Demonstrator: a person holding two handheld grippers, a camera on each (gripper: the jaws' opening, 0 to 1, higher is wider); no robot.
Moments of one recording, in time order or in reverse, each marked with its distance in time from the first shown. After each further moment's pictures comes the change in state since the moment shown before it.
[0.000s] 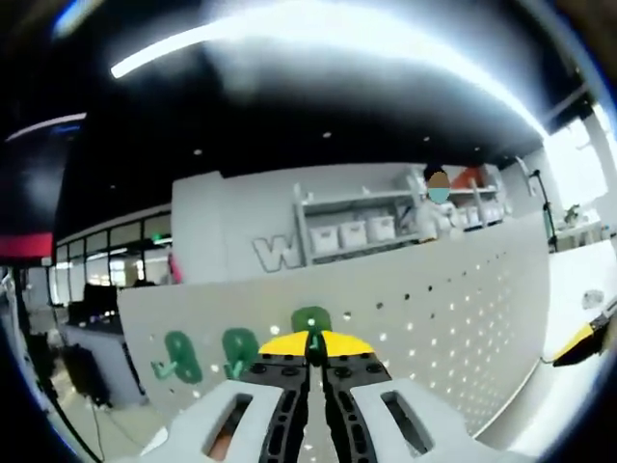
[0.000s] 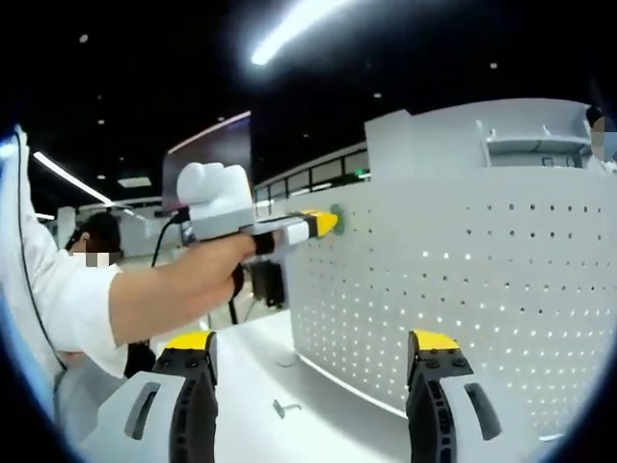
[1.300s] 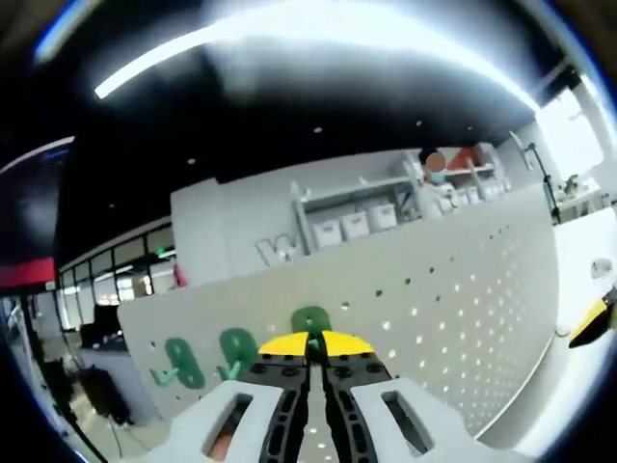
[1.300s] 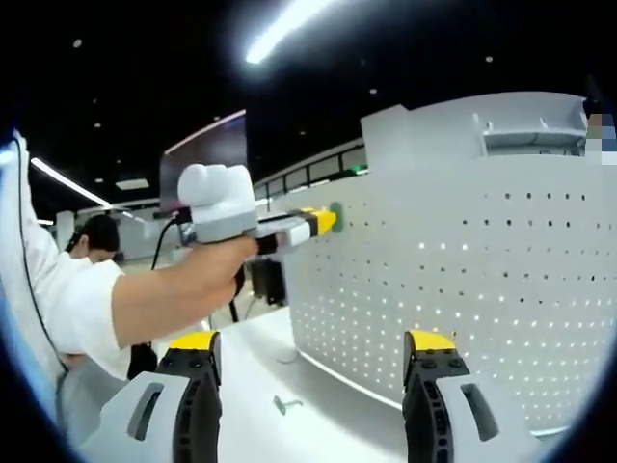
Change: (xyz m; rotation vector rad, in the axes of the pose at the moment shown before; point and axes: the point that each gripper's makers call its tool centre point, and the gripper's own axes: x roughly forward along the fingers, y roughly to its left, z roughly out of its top) left arm 0.009 -0.001 -0.009 0.114 0.020 0.021; right arm -0.001 -0.002 -0.007 0.023 0.016 0.000
